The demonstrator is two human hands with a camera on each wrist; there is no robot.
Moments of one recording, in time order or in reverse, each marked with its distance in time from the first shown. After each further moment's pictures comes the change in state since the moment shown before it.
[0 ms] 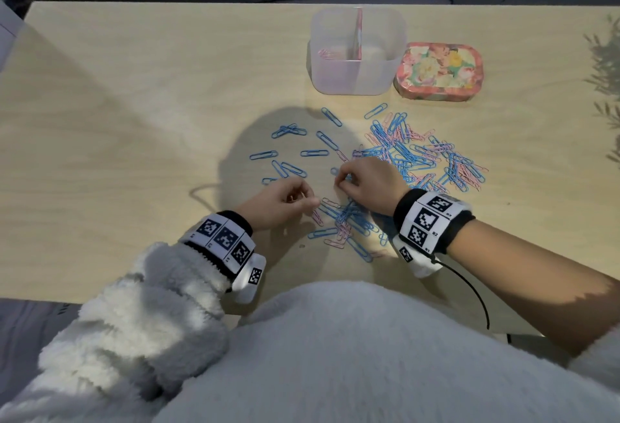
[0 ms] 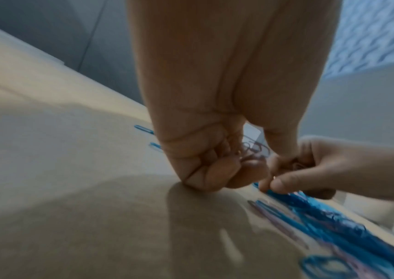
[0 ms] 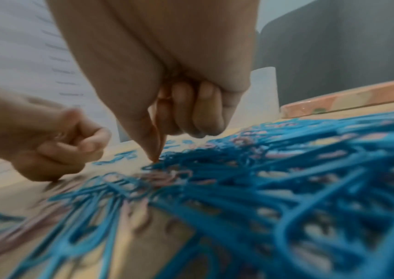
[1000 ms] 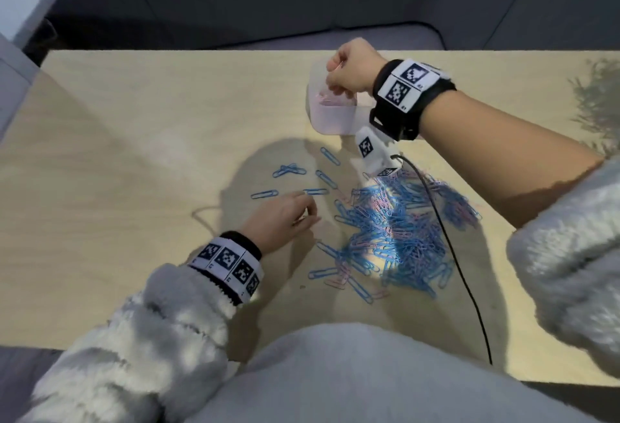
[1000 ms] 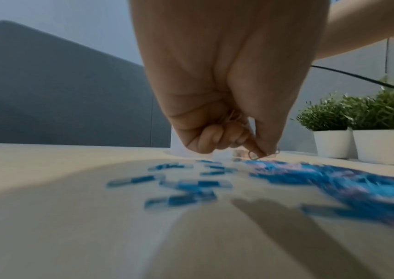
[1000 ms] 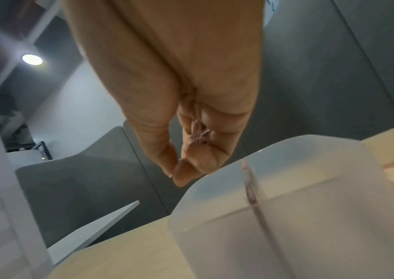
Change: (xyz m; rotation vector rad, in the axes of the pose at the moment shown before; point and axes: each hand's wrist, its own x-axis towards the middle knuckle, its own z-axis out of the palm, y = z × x) left_hand 0.016 0.026 -0.021 0.604 0.153 0.264; right_hand 0.158 -0.033 -0.139 0.397 0.162 0.155
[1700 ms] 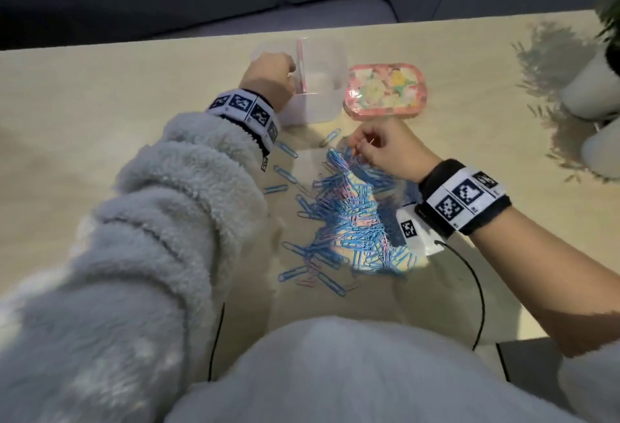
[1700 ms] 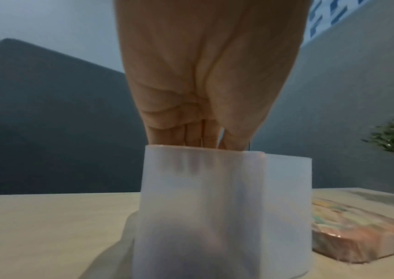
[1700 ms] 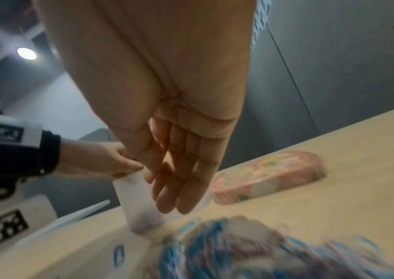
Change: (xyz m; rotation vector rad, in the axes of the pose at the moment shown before) left_hand 0.186 0.015 -0.079 0.116 0.147 -0.226; right_hand -0.121 0.118 -0.014 -0.026 0.031 -0.023
